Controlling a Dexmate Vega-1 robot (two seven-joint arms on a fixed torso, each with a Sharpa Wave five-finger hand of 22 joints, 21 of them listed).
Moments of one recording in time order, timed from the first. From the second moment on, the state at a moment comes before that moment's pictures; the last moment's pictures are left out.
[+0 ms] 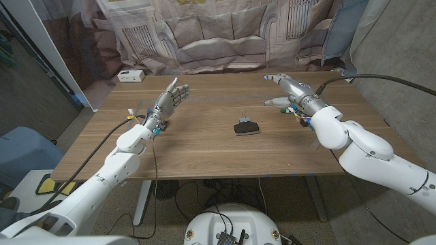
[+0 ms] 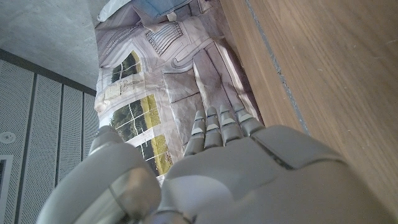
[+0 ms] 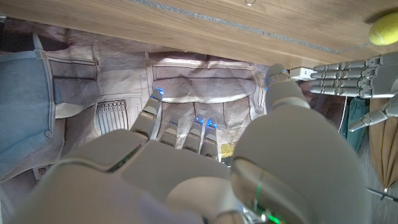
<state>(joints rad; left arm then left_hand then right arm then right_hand) 0.92 0.61 0.33 -1.39 -0.71 -0.40 -0.24 0.29 0.06 0.07 -0.03 0.19 0.23 0.14 0.19 0.18 0.21 0.13 0.22 0.20 0.17 0.11 0.19 0.18 0.08 0.11 0.19 0.18 -1.04 -1.03 -0.44 -2.38 -0.42 -0.55 -0.08 0.79 -0.07 0.30 -0.15 0.21 0.15 -0.09 0.19 0.20 0.17 -0.10 0.18 0.20 -0.02 0.04 0.20 0.19 0.25 0.21 0.18 0.17</state>
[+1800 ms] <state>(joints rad) 0.93 0.61 0.32 -1.41 -0.74 -0.35 -0.22 0.21 0.15 0.12 0.07 0.19 0.24 0.14 0.19 0.18 0.21 0.14 0.22 0.20 0.15 0.13 0.19 0.18 0.05 0.13 0.19 0.18 -0.80 -0.90 -0.67 -2.29 -0.83 -0.63 0.41 0.77 -0.09 0.29 -0.14 0.22 0.15 -0.09 0.20 0.20 0.19 -0.09 0.20 0.20 0.04 0.07 0.22 0.19 0.30 0.22 0.20 0.17</state>
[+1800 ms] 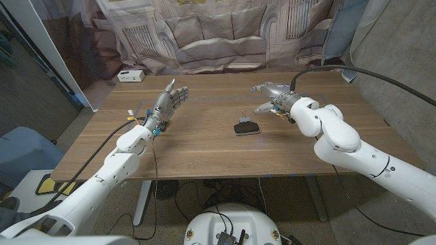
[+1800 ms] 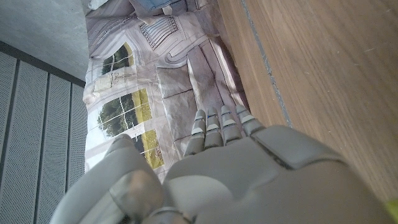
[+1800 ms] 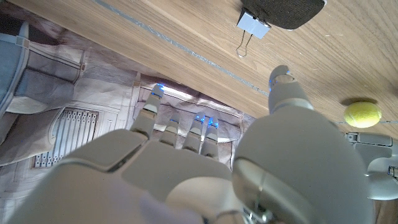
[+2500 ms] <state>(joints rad) 0.96 0.62 0.31 -1.42 -0.72 -0.37 -0.19 0.22 0.15 0.14 0.07 0.19 0.24 0.14 0.19 0.18 0.21 0.14 0.22 0.20 0.15 0.13 0.19 0.18 0.05 0.13 0.19 0.18 -0.77 -0.83 -0.72 -2.25 -0.90 -0.65 0.49 0.76 -0.09 0.28 -0.13 0.22 0.13 -0.07 0.20 0.20 0.19 -0.08 0.20 0.20 0.06 0.07 0.23 0.19 0.34 0.22 0.21 0.18</state>
